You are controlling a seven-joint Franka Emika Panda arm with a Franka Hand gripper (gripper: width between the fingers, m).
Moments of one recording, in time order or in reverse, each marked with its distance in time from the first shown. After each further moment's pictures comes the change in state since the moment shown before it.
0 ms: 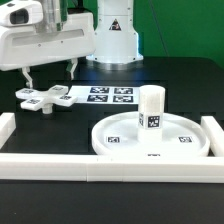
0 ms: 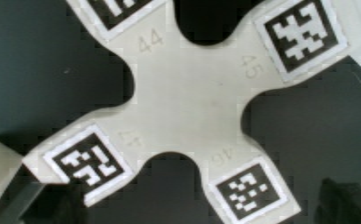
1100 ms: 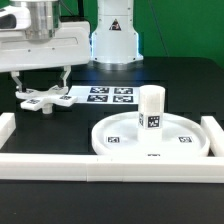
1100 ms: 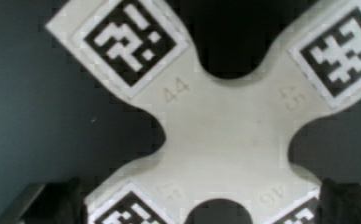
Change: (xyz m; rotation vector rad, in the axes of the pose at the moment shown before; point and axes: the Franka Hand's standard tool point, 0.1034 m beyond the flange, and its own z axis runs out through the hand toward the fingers) arm -0.012 0.011 0.013 -0.033 0.008 0.183
